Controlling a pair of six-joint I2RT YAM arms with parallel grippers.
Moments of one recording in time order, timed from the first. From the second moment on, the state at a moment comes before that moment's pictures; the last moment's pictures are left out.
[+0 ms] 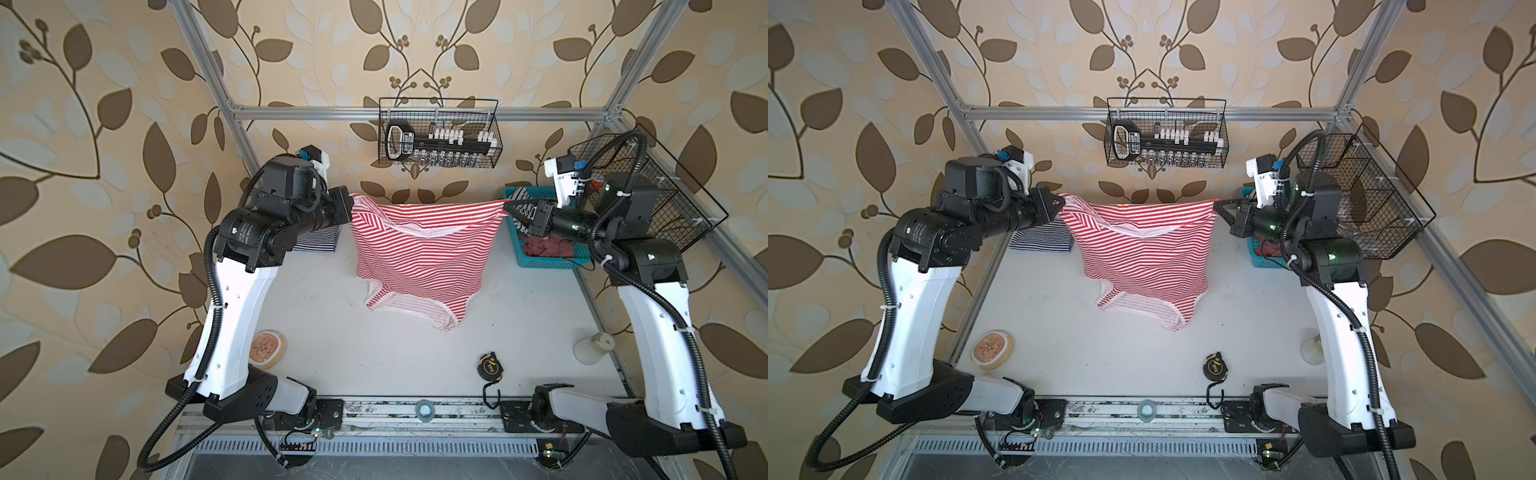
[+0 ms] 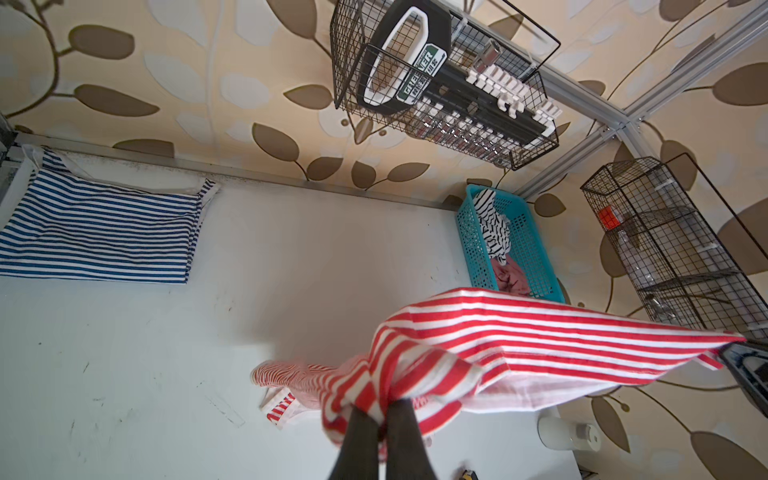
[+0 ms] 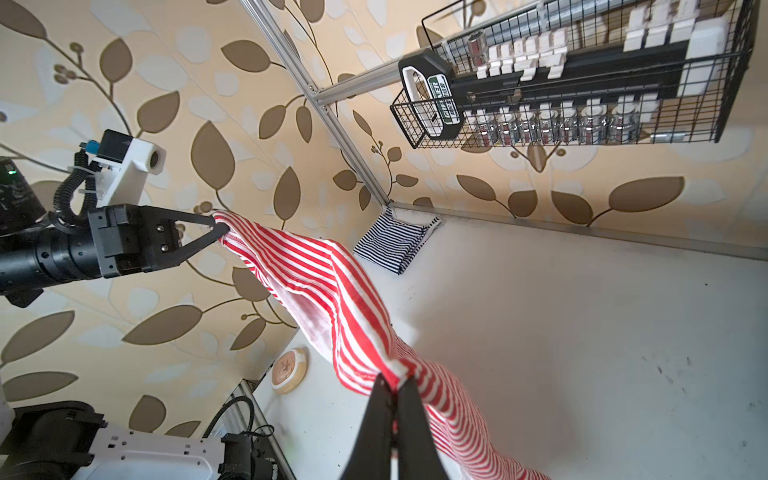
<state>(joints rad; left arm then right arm) -0.32 1.47 2.15 -1.18 0.10 -0.49 0.04 1.29 1.73 -0.79 -0.69 0.30</state>
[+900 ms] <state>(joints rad) -0.09 1.24 1.61 -0.43 0.57 -0.57 -0.03 1.23 1.49 -0.34 -0.89 0.45</state>
